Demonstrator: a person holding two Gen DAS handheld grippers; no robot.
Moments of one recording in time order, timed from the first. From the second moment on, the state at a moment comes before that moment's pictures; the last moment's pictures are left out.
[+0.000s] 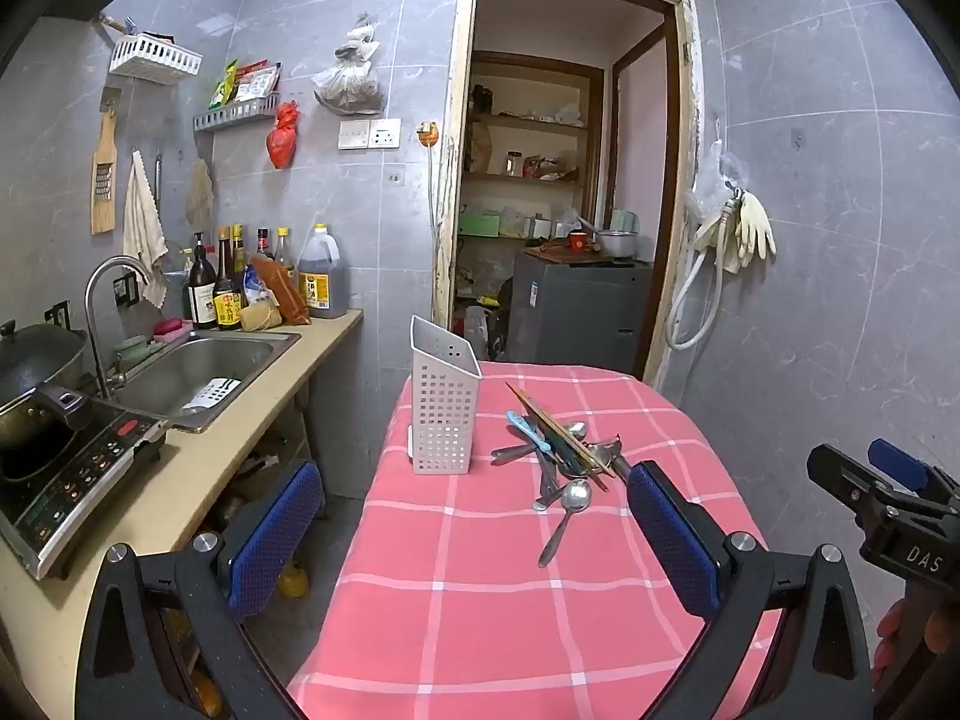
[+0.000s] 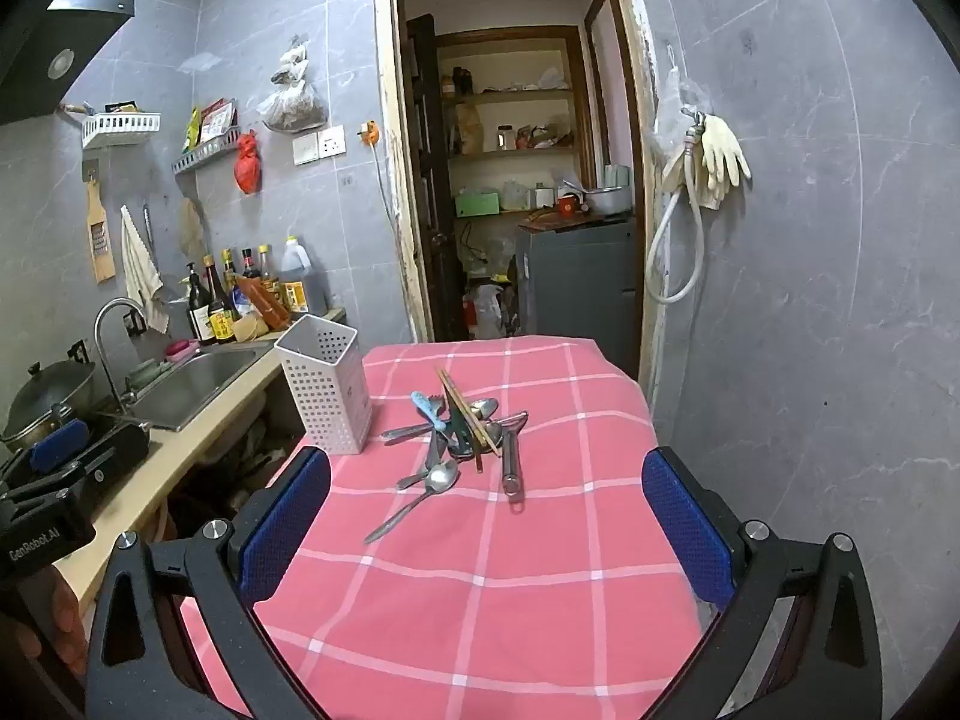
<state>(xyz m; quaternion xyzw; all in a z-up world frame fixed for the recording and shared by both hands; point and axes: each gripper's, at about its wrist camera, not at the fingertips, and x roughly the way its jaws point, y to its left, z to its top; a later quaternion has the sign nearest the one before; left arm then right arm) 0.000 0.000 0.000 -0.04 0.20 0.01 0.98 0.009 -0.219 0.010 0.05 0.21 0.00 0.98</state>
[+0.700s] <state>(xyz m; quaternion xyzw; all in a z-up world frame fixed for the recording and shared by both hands) -0.001 0.000 -0.006 -0.04 0.20 0.01 0.98 0.011 -0.219 0.008 0.05 0.22 0.00 0.98</state>
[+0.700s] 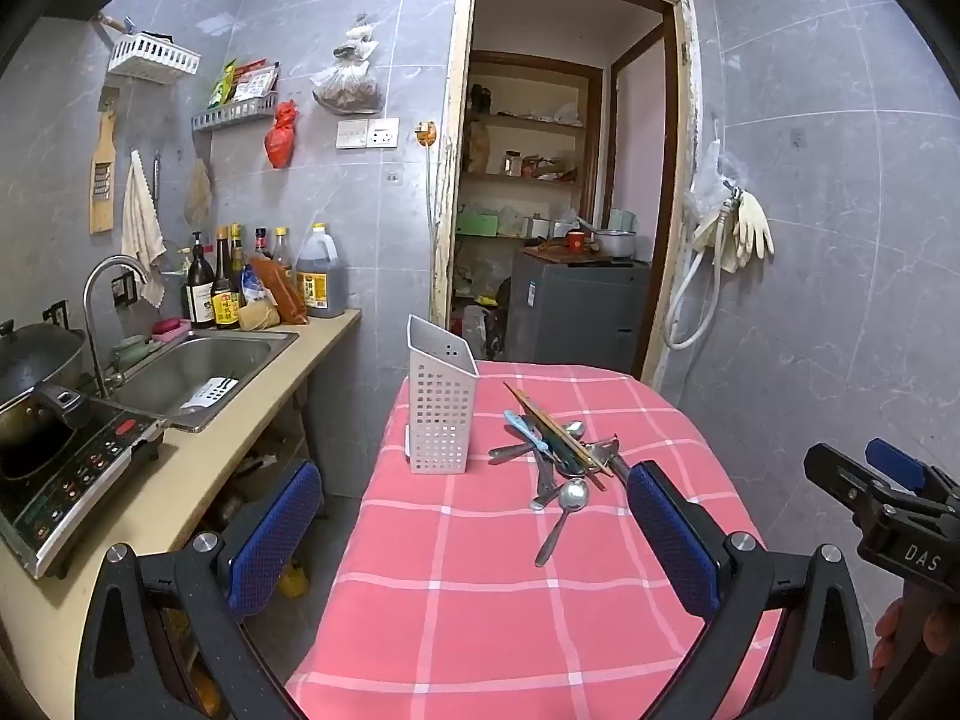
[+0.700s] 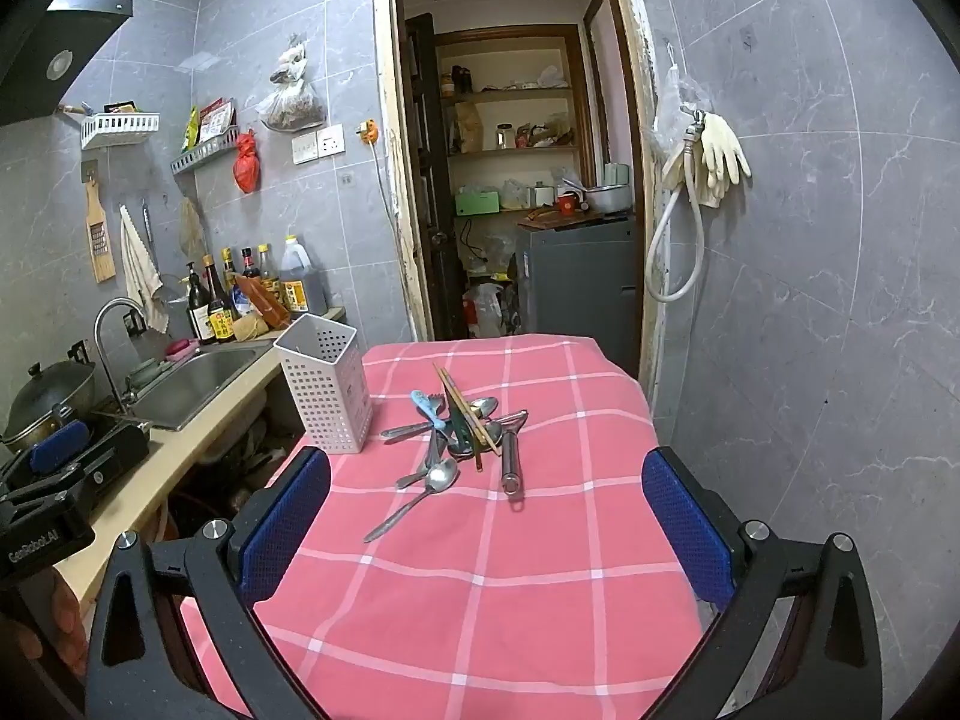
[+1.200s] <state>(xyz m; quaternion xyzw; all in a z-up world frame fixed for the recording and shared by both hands) 0.000 -0.004 -0.003 -0.04 0.20 0.01 0.98 0.010 -0.219 0.008 0.05 0.22 0.00 0.98</state>
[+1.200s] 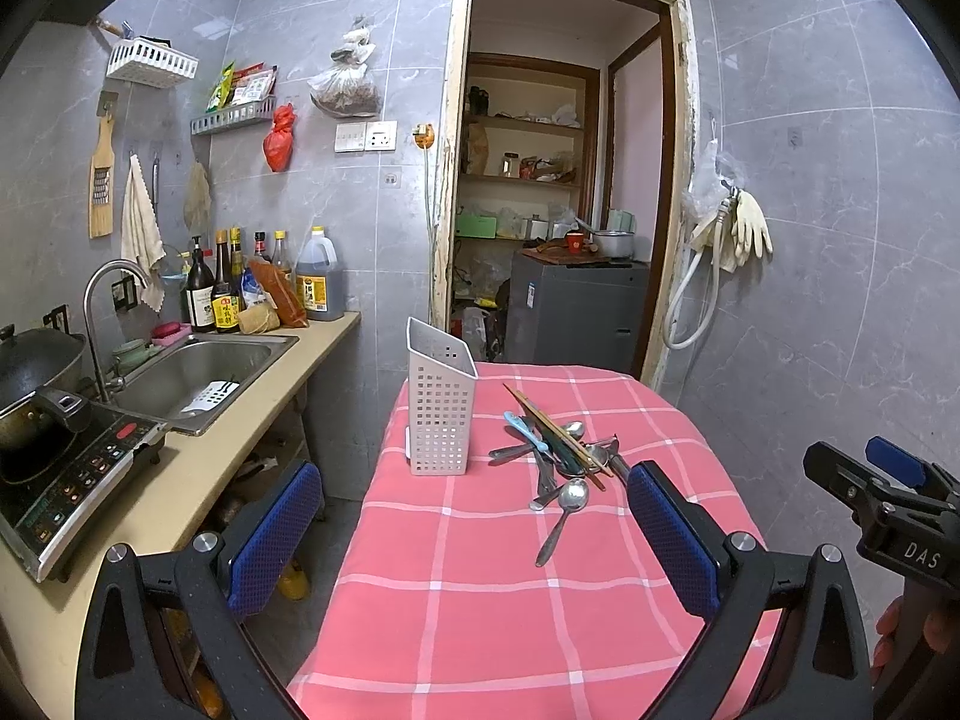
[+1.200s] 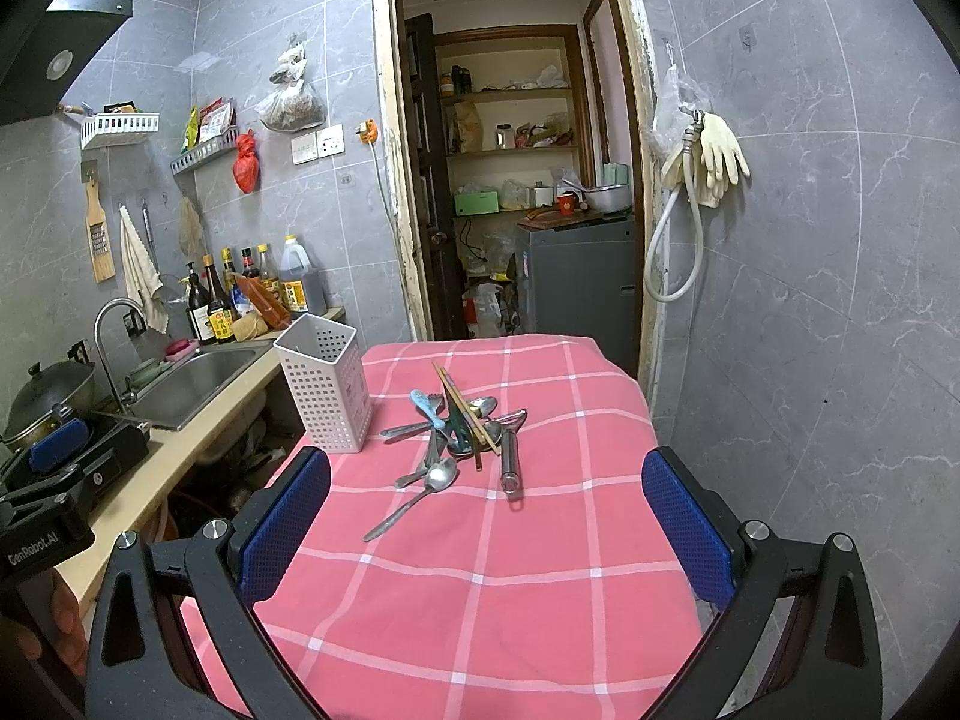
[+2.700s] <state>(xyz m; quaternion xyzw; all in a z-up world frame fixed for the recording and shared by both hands) 0.000 -0.004 -0.003 -0.04 0.20 0.01 0.98 0.010 -0.220 0.006 0.05 0.22 0.00 0.97</state>
